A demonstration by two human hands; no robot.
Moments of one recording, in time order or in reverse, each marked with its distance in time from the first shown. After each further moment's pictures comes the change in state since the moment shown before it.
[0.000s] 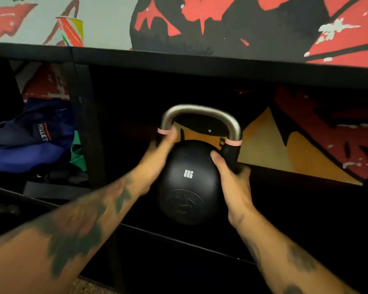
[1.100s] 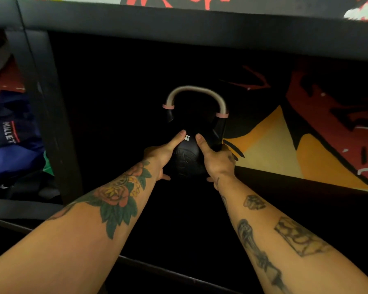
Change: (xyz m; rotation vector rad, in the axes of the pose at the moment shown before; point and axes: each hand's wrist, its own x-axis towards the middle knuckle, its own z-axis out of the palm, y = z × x) left_hand 0.095 -0.020 0.031 -0.170 0.010 -0.251; right_hand 0.129 0.002 0.077 -0.295 -0.018 -0.028
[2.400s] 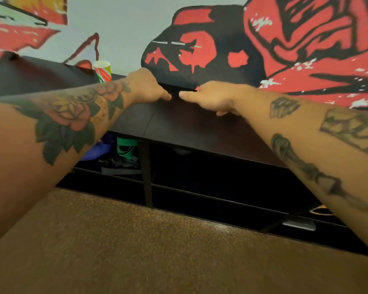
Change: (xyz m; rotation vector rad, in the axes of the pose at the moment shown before) left_hand -0.354 0.444 -0.136 1.044 -0.102 0.313; right_hand -0.271 -0.521 -0.203 -1.011 -0.542 -0.168
